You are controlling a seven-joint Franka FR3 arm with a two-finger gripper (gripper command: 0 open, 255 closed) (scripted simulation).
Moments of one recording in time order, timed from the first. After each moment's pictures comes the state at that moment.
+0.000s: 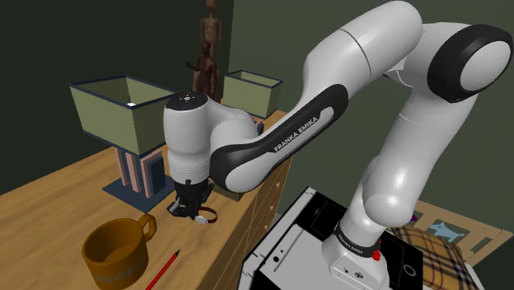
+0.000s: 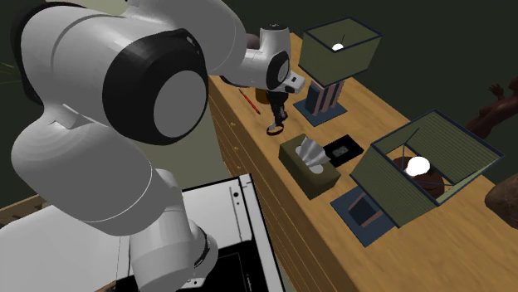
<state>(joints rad) 0.13 0.01 0.63 -2.30 -0.17 2.30 0.86</state>
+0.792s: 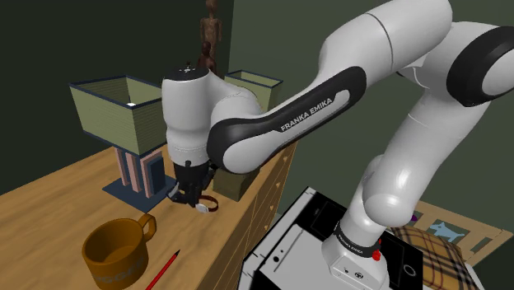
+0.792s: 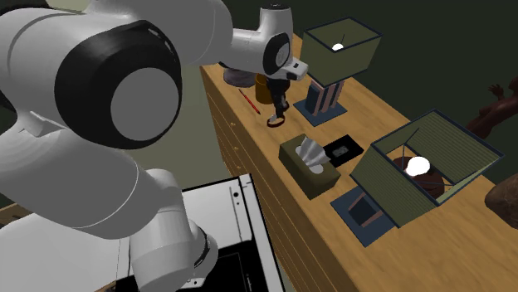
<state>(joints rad) 0.13 -0.07 0.63 -2.25 -0.09 2.18 0.79</state>
